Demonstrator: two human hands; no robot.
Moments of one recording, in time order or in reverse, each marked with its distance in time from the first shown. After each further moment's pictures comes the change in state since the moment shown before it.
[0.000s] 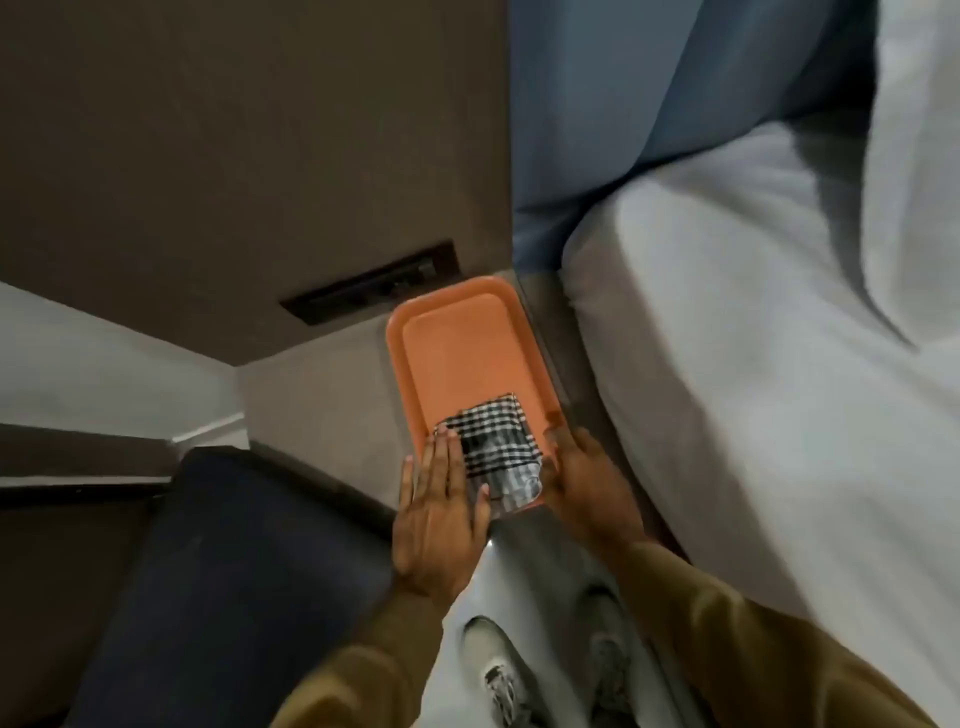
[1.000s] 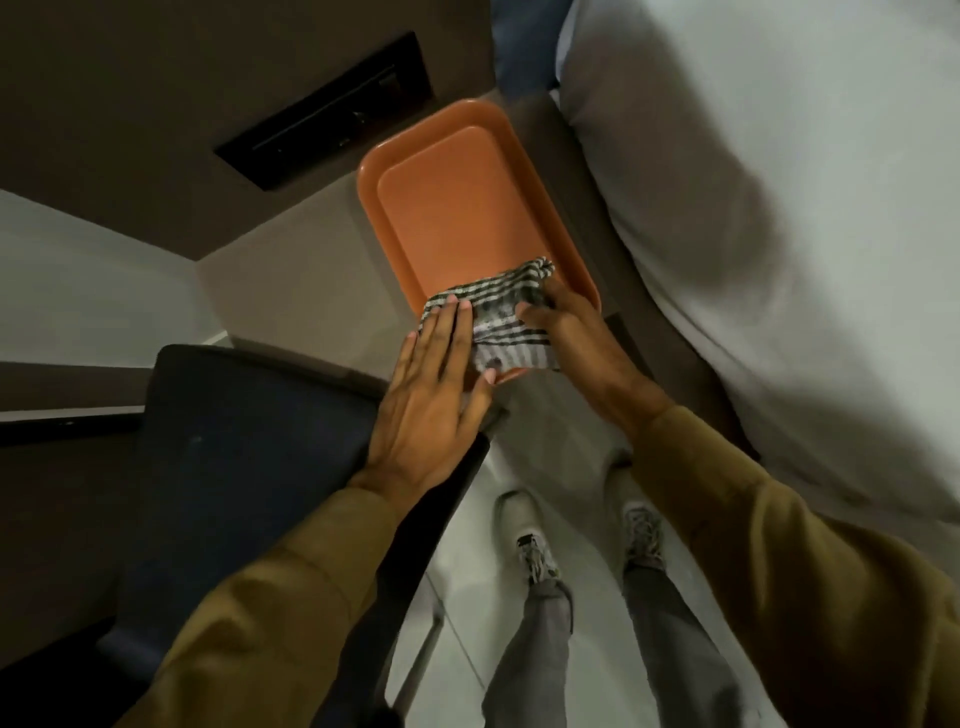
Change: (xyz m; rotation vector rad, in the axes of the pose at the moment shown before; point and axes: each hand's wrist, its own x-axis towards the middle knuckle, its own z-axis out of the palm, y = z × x) left_hand -0.034 -0.046 0.001 -0.048 0.040 0.289; right_hand -0.017 -0.021 0.050 0.933 -0.032 0.118
